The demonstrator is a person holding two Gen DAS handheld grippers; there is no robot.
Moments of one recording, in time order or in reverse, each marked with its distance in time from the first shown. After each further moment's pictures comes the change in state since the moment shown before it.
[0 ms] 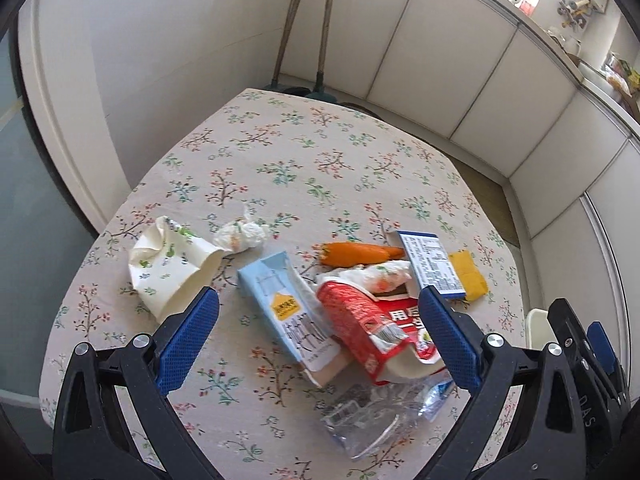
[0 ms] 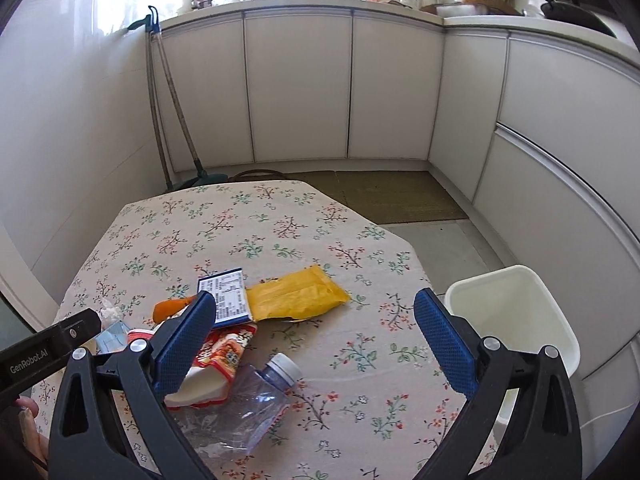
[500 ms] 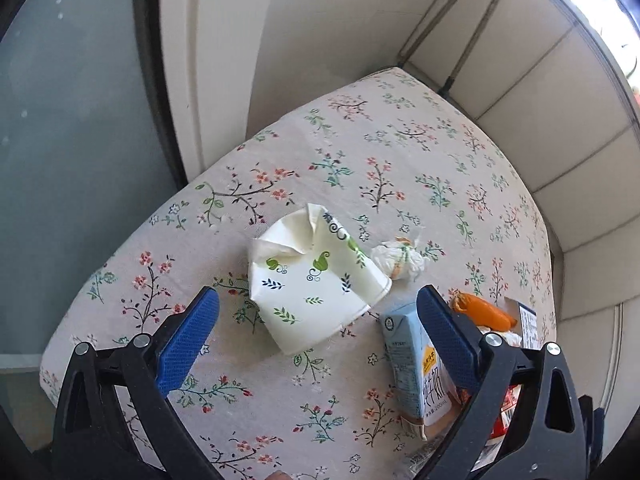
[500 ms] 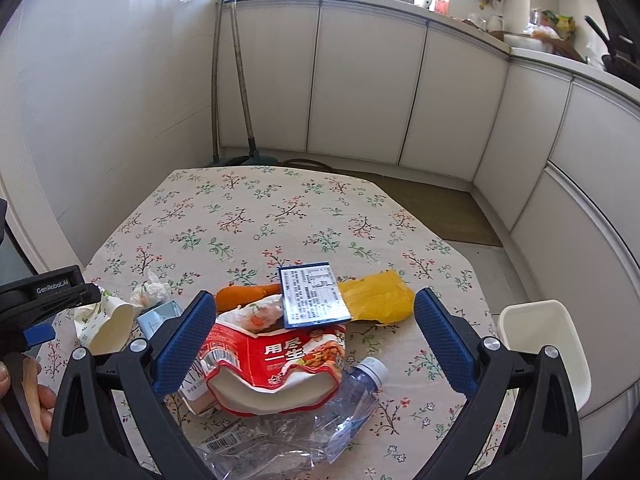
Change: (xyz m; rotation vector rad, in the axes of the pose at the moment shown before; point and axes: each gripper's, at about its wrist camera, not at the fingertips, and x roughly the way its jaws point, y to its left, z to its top) left arm 0.038 0.124 0.015 -0.408 0.119 0.119; right arm 0.006 0.085 -0.009 -0.181 0.013 0.077
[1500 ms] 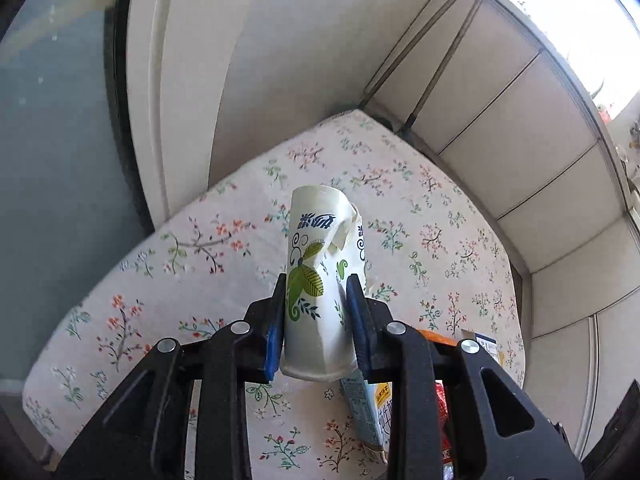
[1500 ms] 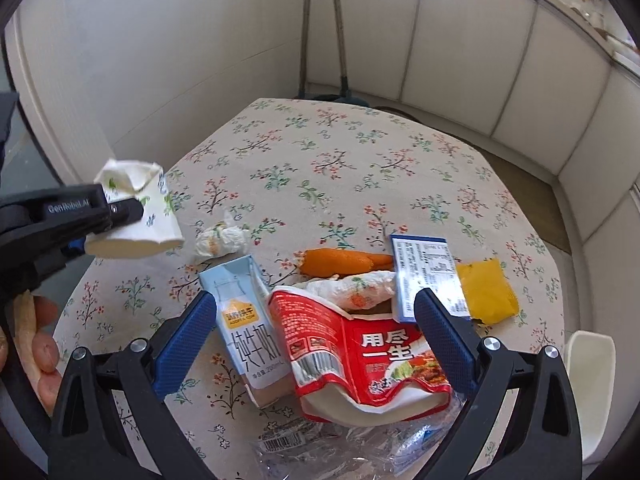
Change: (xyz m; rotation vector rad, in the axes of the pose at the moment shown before) left arm -0.039 -0.017 0.004 0.067 -0.179 -0.120; right arm 0.048 0.056 0.000 -0.195 0.233 0.264
